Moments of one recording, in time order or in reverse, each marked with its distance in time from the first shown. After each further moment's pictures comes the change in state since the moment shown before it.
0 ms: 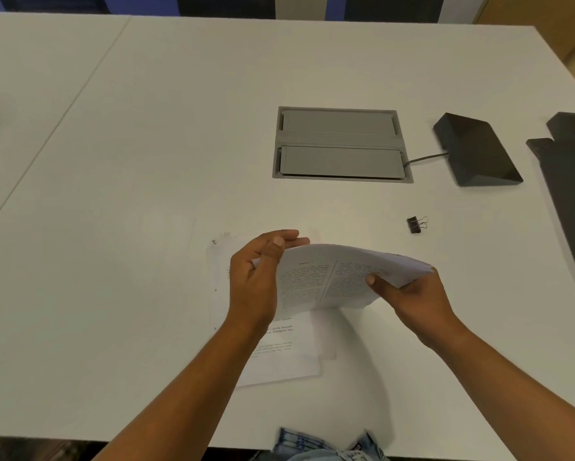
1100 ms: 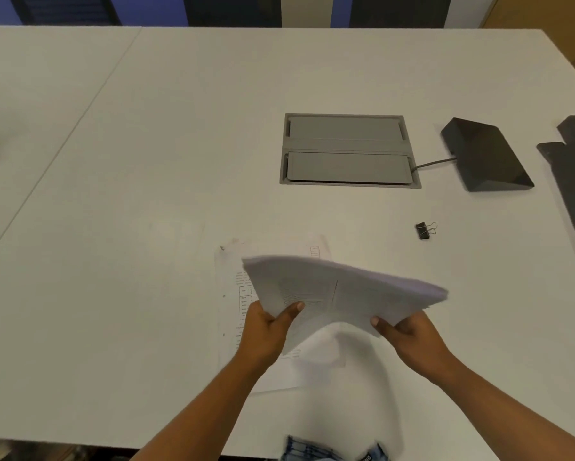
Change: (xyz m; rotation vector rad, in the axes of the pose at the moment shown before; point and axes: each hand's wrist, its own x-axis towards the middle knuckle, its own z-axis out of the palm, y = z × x) left_hand -0.026 -0.077 -0.024 0.136 -0.062 -0.354; right_hand -0.025 0.052 0.001 -0.242 -0.117 0.173
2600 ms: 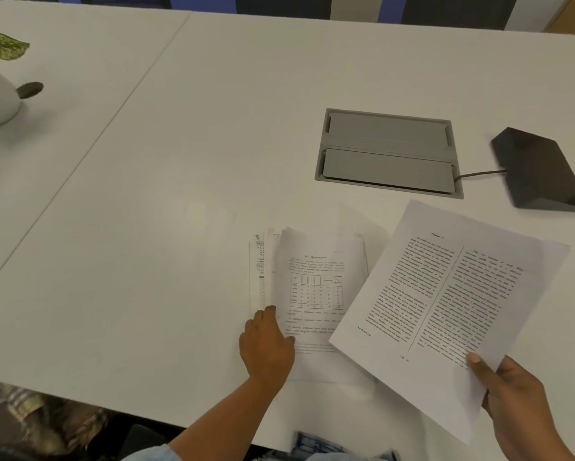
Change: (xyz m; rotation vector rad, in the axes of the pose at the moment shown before) left_hand 0.007 -0.083 -0.023 0.926 0.320 -0.160; right_hand -0.038 0.033 -0.032 0.450 0.343 0.281
